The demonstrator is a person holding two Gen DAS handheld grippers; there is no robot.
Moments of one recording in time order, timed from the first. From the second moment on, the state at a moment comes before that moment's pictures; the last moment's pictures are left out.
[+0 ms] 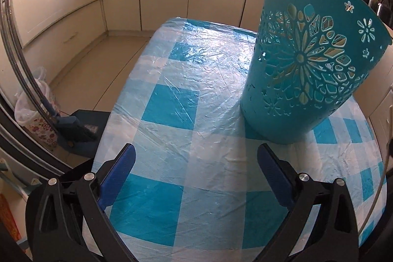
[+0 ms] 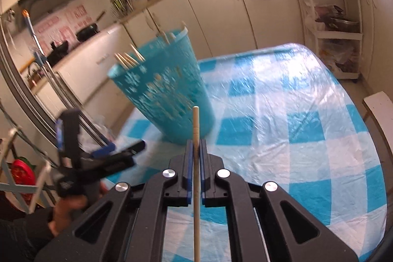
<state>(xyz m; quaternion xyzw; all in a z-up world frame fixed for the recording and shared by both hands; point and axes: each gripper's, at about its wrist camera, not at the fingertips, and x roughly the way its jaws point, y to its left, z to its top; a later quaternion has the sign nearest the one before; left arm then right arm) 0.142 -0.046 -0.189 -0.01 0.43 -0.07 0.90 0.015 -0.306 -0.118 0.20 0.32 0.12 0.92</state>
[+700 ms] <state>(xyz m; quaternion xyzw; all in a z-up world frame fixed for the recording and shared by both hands) 0.147 -0.054 -0.195 0.01 0.45 -0.08 0.89 0.014 -0.307 -0.033 0.20 0.22 0.14 0.95</state>
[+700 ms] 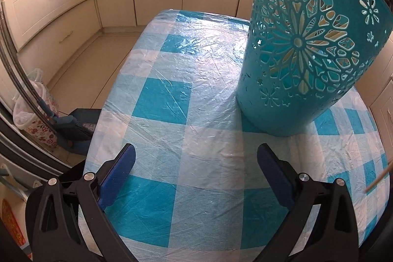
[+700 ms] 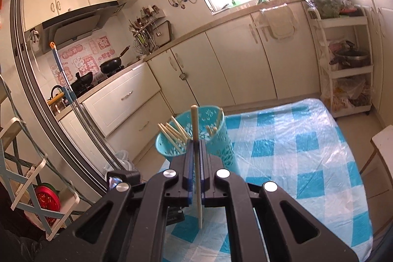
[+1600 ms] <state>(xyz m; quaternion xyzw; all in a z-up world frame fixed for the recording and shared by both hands) 0.149 -0.052 -0.196 0.00 0.45 -0.09 0.89 0.103 -0.266 -0.035 0.11 0.23 0.11 0.96</state>
